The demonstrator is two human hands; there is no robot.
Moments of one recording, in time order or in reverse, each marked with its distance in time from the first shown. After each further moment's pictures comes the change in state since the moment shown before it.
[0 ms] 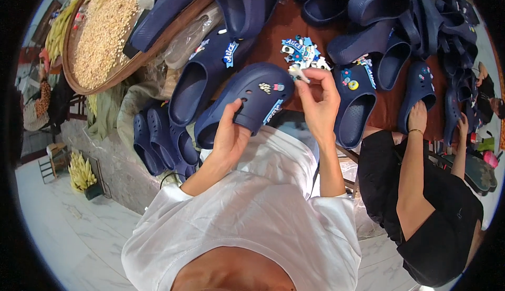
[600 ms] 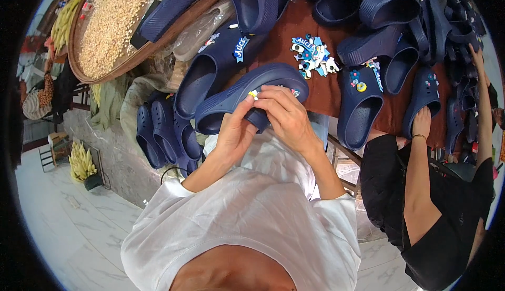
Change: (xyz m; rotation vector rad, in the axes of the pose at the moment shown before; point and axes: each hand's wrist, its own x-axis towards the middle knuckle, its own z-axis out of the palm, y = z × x) left_hand -0.003 0.001 -0.013 0.195 -0.164 0.037; right_hand -0.025 -0.016 0.036 -0.325 -0.466 -0.500
